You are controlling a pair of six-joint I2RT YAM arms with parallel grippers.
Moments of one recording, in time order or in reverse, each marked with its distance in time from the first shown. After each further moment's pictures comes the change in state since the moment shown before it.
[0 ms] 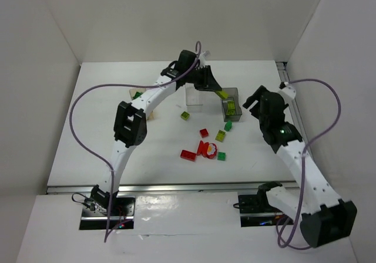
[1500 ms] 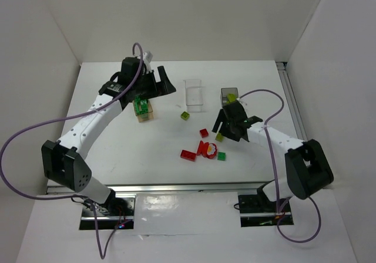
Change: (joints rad) left arm 0.149 -0.875 -0.827 -0.039 -0.425 0.016; right arm 0.188 0.380 -0.077 -0.035 -0.294 0.112
